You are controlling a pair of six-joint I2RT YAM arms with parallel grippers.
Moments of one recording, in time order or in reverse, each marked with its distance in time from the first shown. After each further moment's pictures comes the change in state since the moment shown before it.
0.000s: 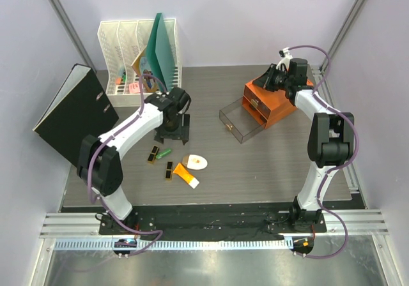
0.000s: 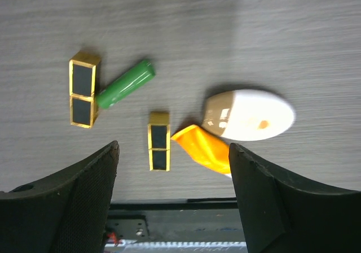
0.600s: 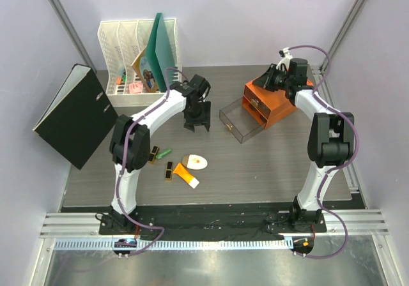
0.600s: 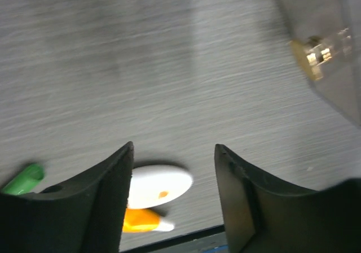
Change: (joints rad) left arm -0.028 0.367 0.377 0.097 0.211 -0.031; right arm 0.000 0.000 -0.001 0.000 0.000 0.000
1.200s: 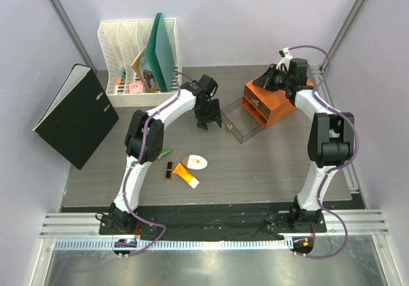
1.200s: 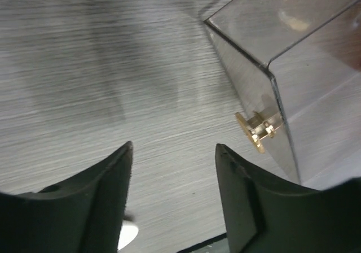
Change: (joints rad) left arm -0.005 0.236 0.201 0.095 0.134 -0.171; right arm 0.000 0.000 -0.001 0.000 0.000 0.000
